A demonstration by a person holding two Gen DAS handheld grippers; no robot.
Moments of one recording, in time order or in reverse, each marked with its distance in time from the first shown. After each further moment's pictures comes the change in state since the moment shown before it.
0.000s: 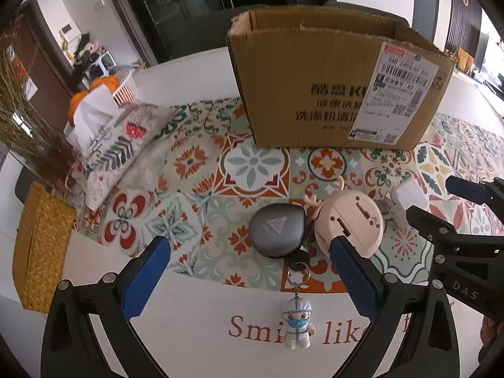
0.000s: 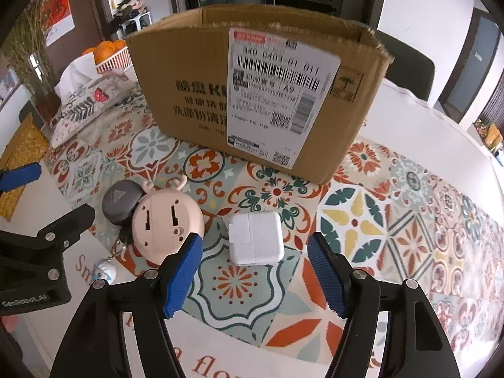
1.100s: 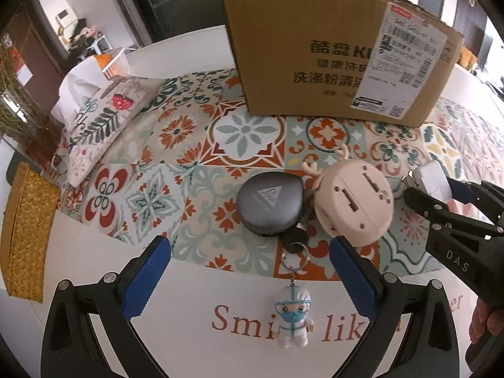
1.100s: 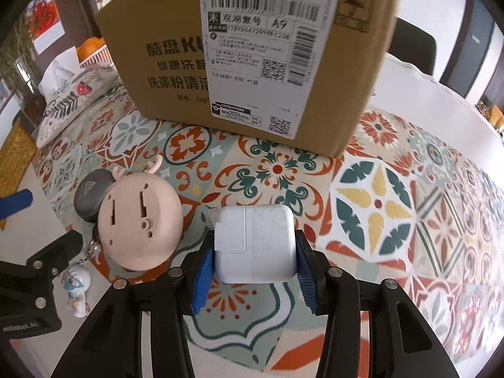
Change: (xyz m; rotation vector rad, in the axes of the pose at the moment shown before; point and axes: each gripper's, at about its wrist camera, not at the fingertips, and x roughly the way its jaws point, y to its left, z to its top) left arm 0.024 -0.006 -0.017 -0.012 0.053 -0.037; right arm 0.042 -0.004 -0.015 0.069 0.022 0.016
